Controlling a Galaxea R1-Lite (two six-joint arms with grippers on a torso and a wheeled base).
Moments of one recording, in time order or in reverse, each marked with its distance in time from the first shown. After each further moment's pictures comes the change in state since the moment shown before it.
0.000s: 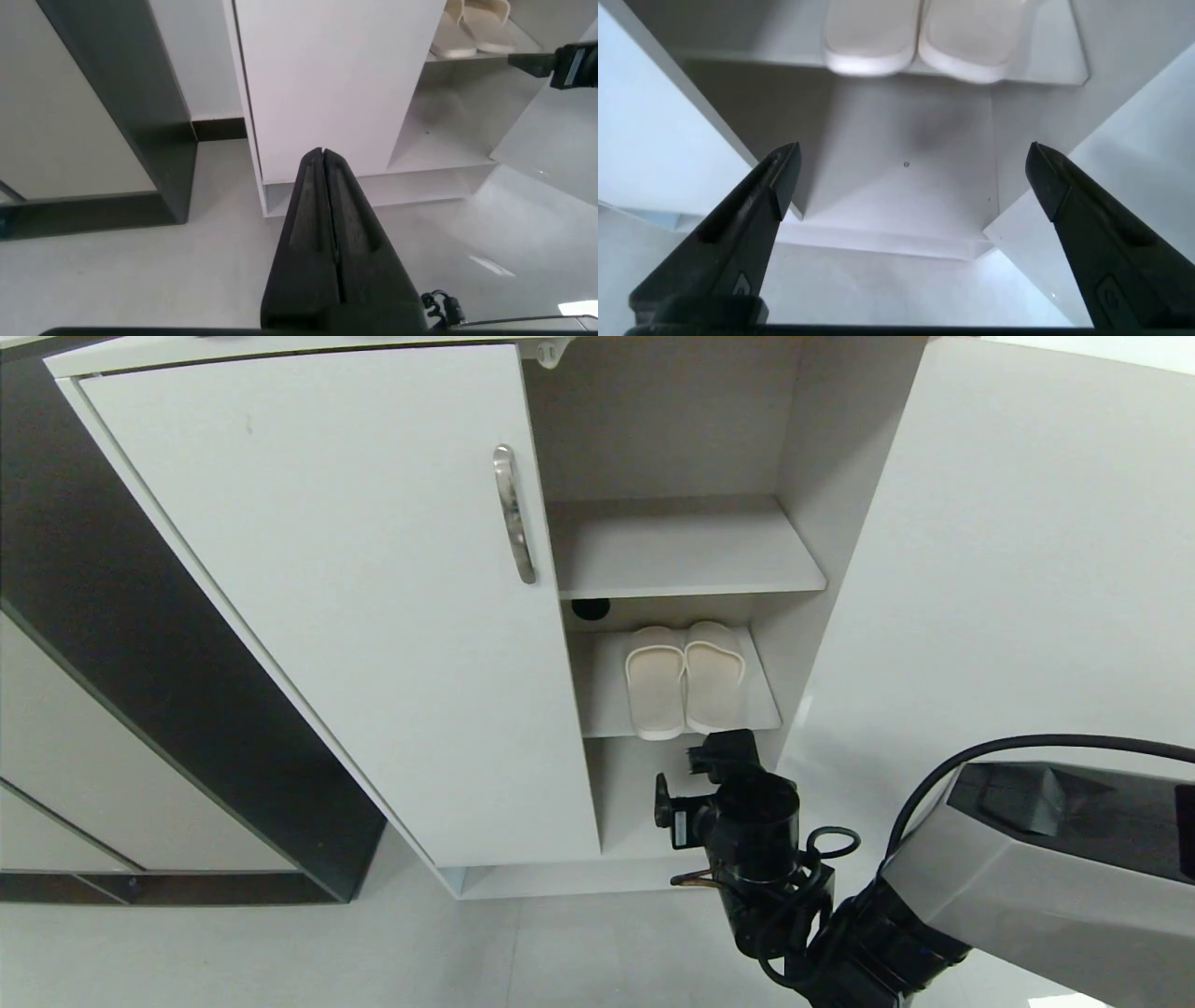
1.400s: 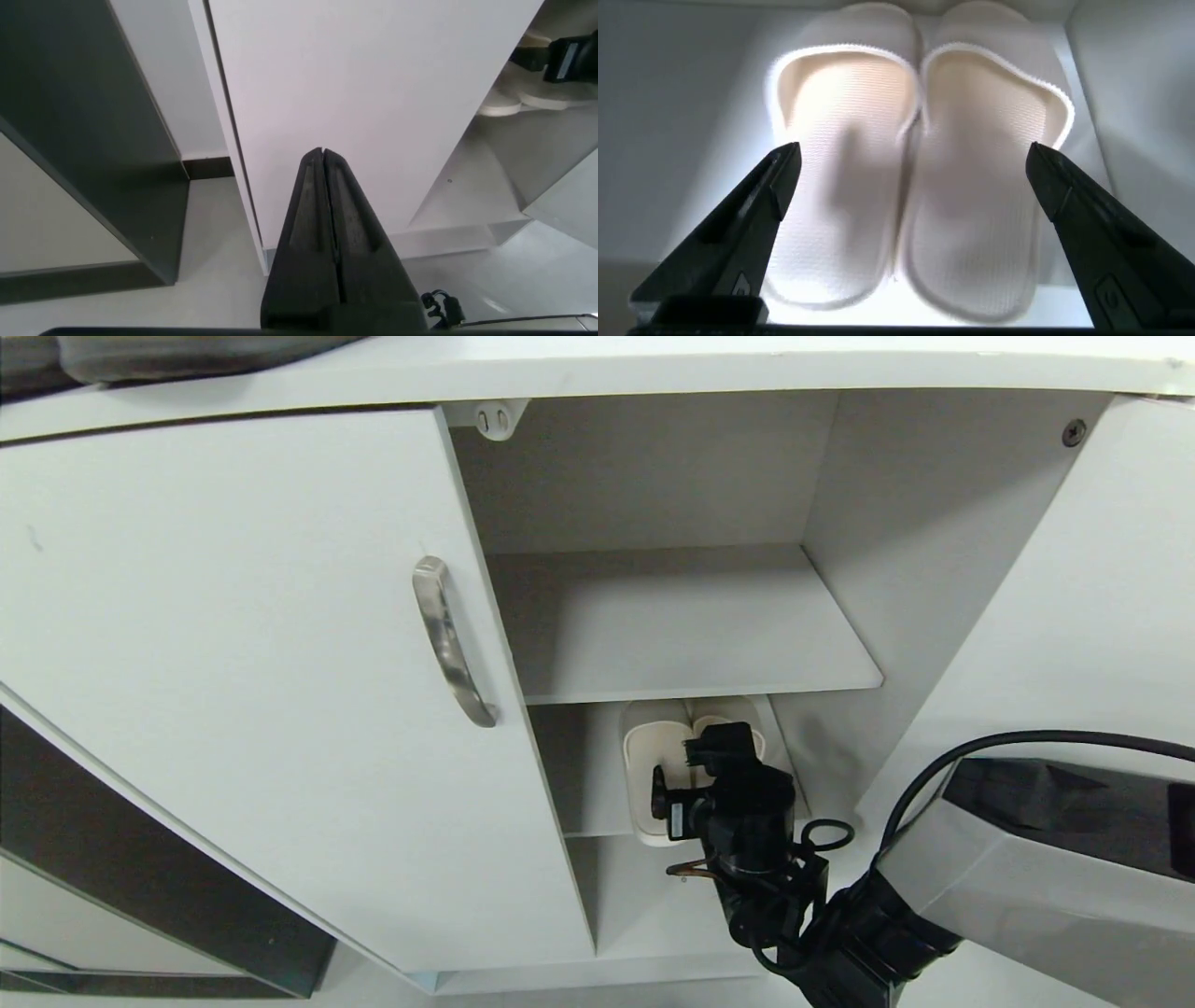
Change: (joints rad) left arm 0.000 0.000 0.000 0.000 0.000 0.000; right arm -0.006 0.005 -0.034 0.007 0.001 -0.004
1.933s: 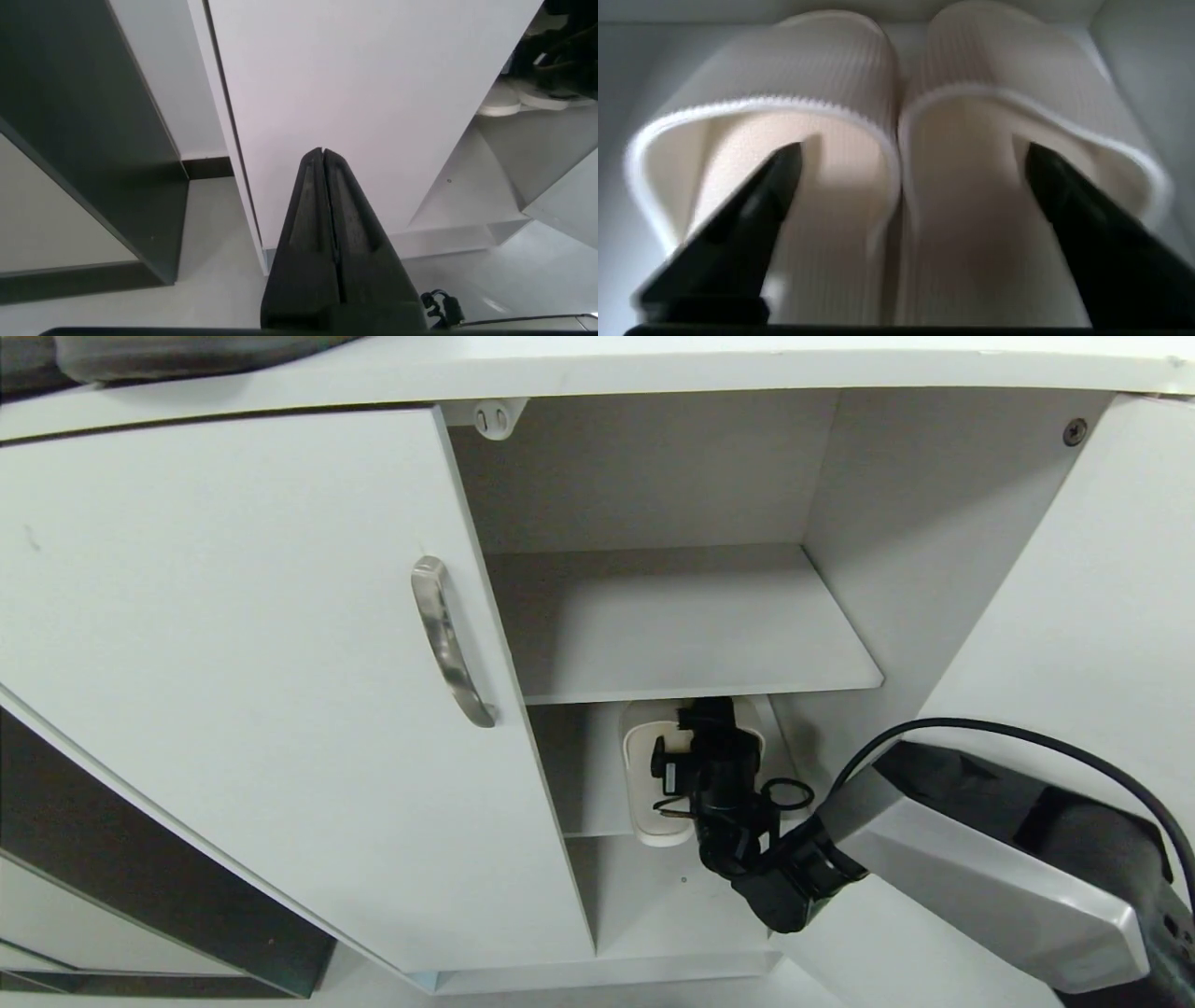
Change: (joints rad) left arm 0.000 0.000 0.000 0.000 0.000 0.000; right arm -0.115 0.200 -0.376 0.171 0.034 0.010
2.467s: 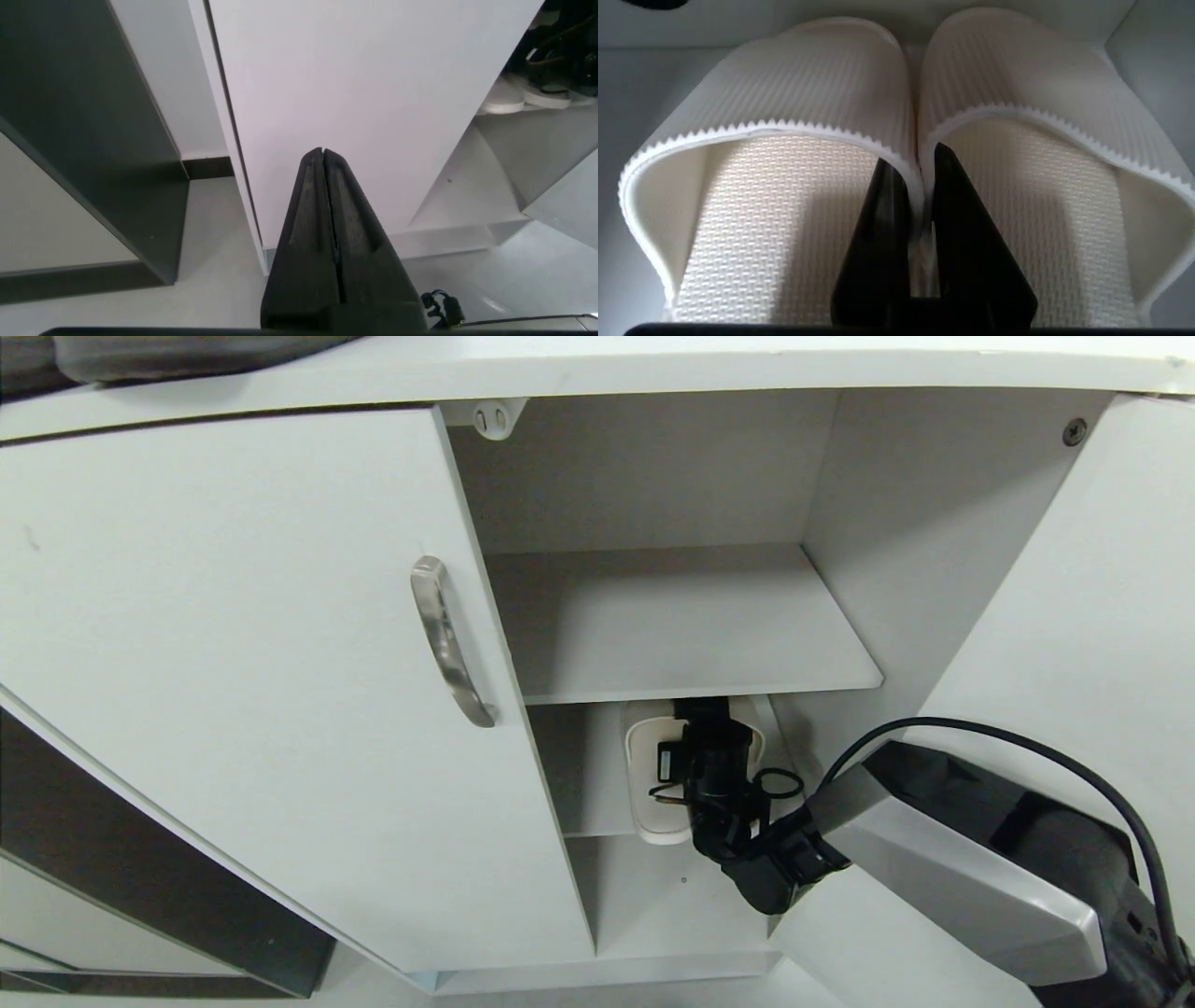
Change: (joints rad) left arm 0.000 0.000 0.000 0.000 0.000 0.000; right arm -0.024 0.062 -0.133 0.032 0.023 -0.001
